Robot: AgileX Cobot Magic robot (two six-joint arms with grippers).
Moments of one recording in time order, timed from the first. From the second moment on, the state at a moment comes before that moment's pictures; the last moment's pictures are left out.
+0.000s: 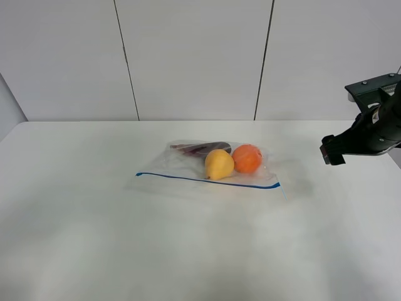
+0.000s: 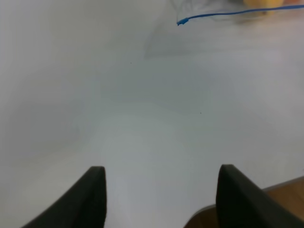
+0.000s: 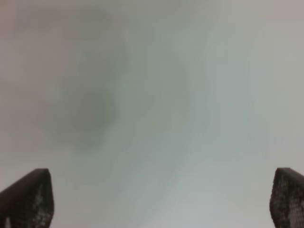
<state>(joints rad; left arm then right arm) -0.07 -0.01 -0.57 -0.15 1.18 0.20 0.08 1.52 -0.95 -0.36 0.60 0.11</state>
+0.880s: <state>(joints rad) -0.07 -0.01 -0.57 -0.15 1.18 0.21 0.08 1.51 -0.95 -0.18 0.74 0.14</state>
